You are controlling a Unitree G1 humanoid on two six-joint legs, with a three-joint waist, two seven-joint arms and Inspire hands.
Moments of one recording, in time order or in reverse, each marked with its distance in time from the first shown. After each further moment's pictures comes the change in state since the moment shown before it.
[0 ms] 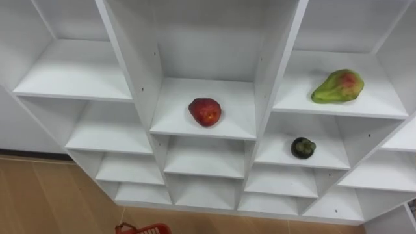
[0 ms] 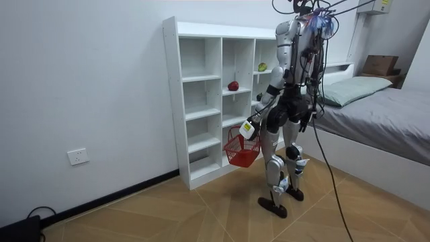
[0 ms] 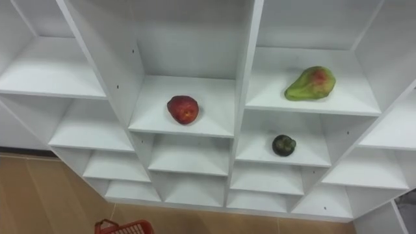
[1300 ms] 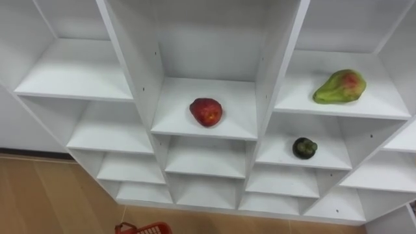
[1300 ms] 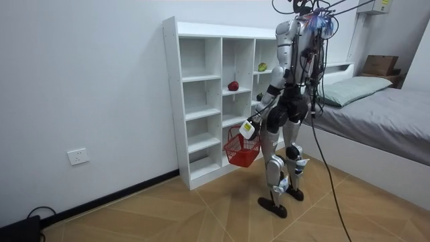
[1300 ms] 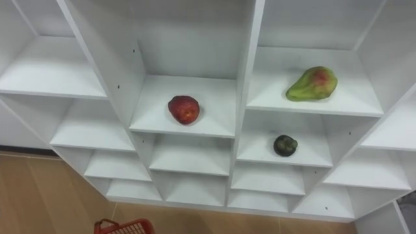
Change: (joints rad) left arm -0.003 0.003 -0.007 0.008 -0.002 -0.036 0.000; right arm 0.033 0.002 -0.002 -0.155 -0.059 -0.060 -0.093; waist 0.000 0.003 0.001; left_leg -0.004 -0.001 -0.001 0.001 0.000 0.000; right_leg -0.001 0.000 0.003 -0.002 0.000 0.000
